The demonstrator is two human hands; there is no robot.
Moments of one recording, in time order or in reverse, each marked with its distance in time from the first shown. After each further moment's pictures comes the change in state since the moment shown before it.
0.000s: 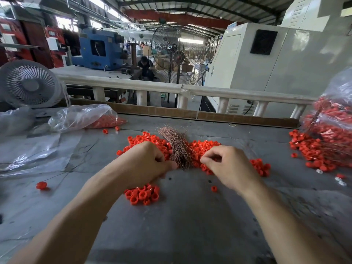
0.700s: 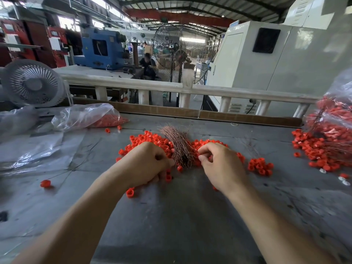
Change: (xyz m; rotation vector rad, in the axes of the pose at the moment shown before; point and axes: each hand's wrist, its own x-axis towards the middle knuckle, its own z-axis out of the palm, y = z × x) left_hand 0.007 -0.016 0.009 -0.119 0.014 -0.020; right_hand -0.001 -0.012 0.025 -0.014 0.103 -0.030
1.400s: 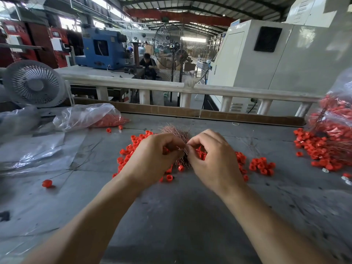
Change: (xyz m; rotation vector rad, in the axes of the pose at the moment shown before) left_hand -0.004 0.018 0.013 -0.121 0.304 0.334; right_hand -0.005 -0.039 -0.010 0.090 0.209 -0.329
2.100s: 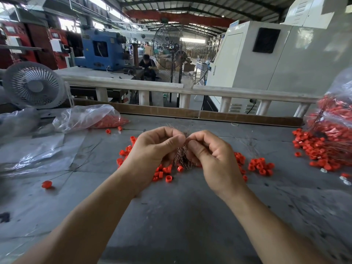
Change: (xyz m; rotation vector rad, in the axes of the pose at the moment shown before) left_hand 0.001 0.005 -0.003 -0.808 -0.093 -0.161; right_hand -0.005 -0.005 -0.005 0.702 -0.128 0.216
